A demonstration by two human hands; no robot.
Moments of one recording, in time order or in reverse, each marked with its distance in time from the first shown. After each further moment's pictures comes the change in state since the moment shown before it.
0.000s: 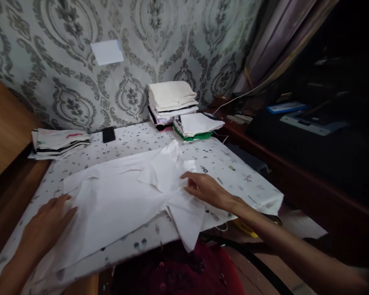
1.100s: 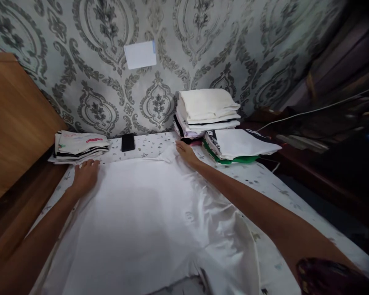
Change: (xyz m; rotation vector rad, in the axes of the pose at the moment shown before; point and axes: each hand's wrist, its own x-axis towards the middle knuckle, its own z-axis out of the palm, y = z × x) left_hand 0.204 0.030 0.007 0.325 0.123 0.146; right_hand 0.312 0.017 0.043 0.688 0.385 0.106
